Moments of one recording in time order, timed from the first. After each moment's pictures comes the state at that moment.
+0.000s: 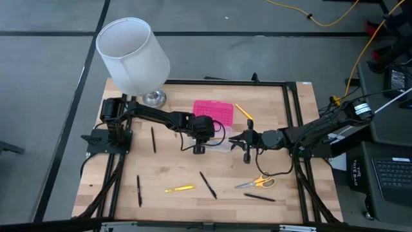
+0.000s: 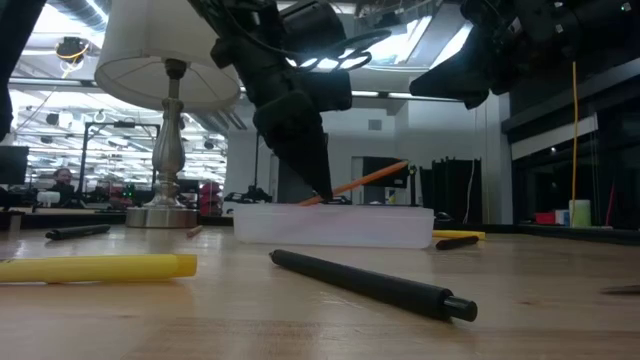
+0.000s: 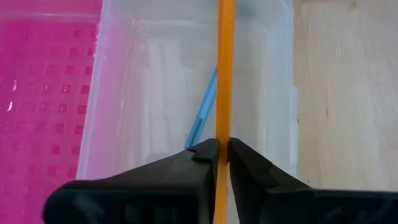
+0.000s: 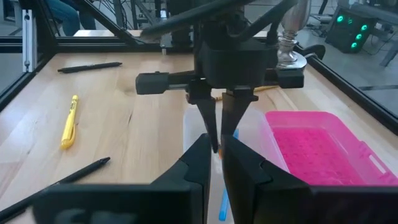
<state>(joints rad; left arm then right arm) 0.04 1.85 1.22 -0.38 -0.01 0.07 0.26 1.21 0.47 0.43 0.40 0.09</state>
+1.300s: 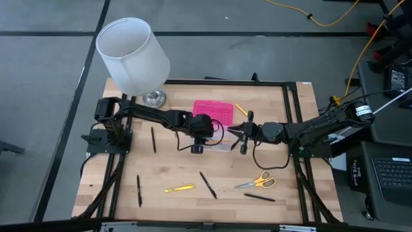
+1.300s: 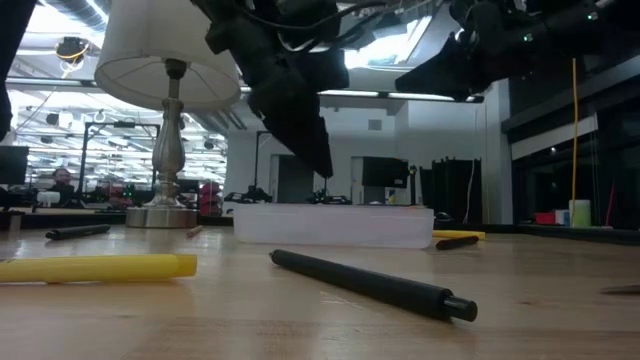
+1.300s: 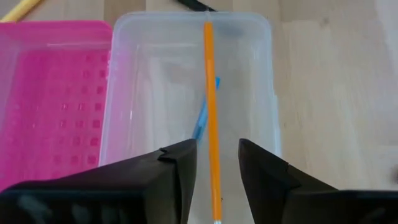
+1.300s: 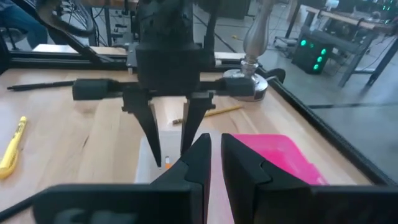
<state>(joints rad) 0.04 1.79 1.22 -0.40 -0.02 0.12 0.15 1.21 0.47 0.53 0.40 -0.03</state>
